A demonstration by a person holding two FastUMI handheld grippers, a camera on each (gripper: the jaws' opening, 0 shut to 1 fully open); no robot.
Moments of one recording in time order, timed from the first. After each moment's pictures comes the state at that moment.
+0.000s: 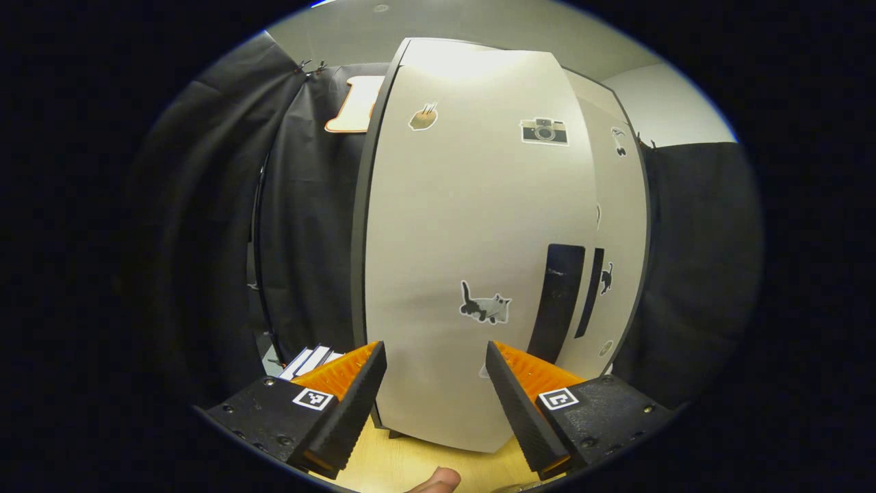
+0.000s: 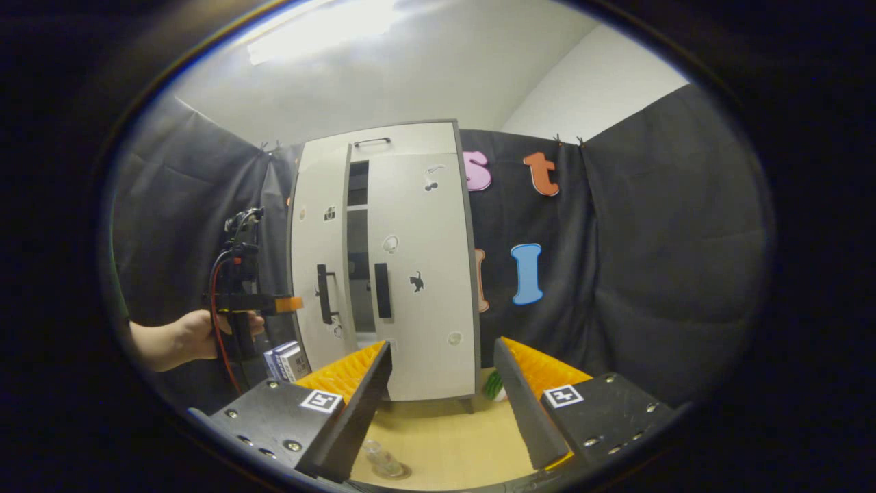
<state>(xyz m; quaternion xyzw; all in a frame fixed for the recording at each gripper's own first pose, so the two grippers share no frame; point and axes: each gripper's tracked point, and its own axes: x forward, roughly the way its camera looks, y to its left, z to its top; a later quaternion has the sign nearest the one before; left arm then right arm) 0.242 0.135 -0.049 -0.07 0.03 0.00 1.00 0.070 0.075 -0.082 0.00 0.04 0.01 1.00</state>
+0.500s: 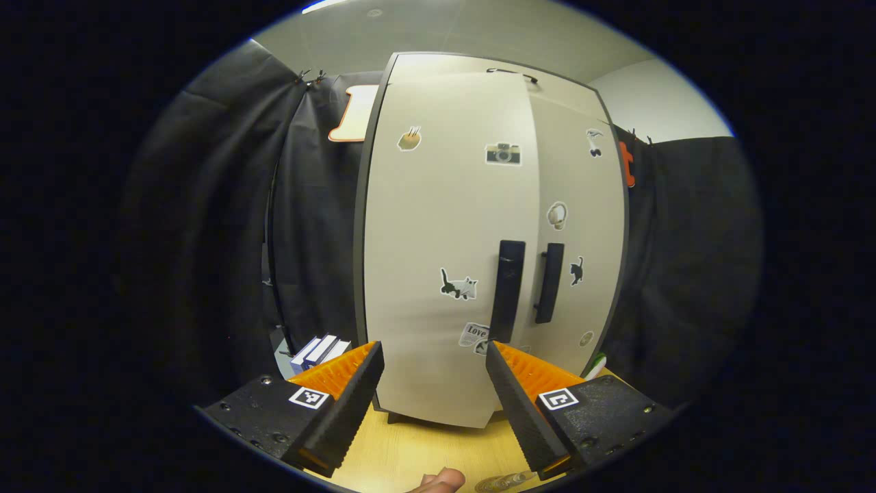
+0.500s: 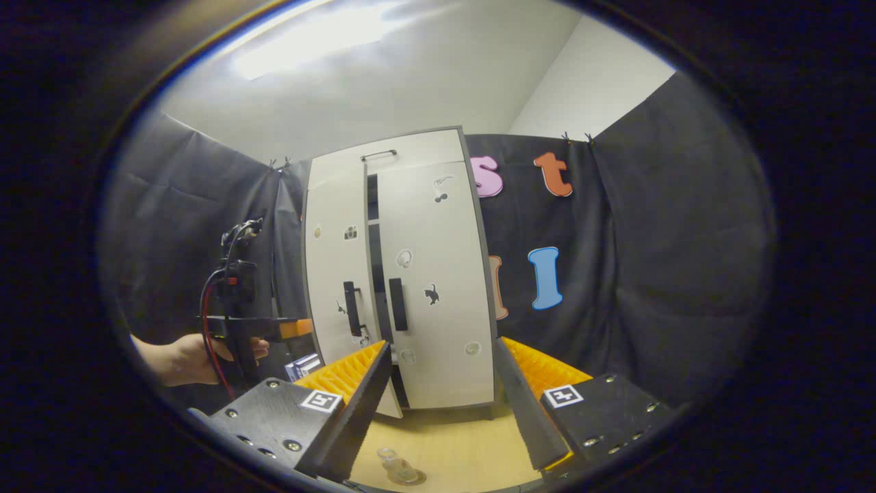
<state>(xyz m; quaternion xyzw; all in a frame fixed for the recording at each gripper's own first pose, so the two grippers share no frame) 0.174 0.098 -0.025 -0.04 0.03 0.01 1.00 0.065 0.067 -0.052 0.03 0.03 0.06 1.00</state>
